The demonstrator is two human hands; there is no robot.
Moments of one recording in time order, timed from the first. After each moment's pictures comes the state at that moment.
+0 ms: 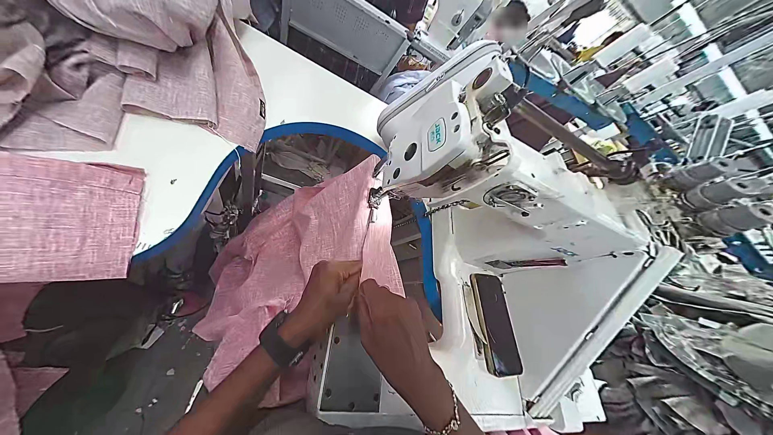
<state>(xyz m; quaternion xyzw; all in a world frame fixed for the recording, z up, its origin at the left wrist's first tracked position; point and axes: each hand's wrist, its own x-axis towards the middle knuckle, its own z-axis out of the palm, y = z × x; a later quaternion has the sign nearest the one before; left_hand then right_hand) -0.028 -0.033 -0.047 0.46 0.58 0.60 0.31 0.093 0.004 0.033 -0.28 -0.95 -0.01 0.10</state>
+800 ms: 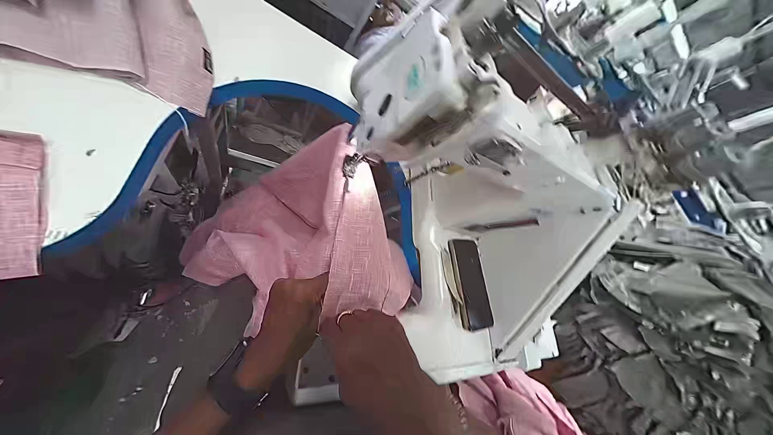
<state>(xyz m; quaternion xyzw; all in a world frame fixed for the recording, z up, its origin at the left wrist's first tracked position) 0.004 -0.083 -0.051 0.52 0.66 0.53 0.13 0.126 -0.031 0.064 -0.13 -0.99 0.02 0.02</state>
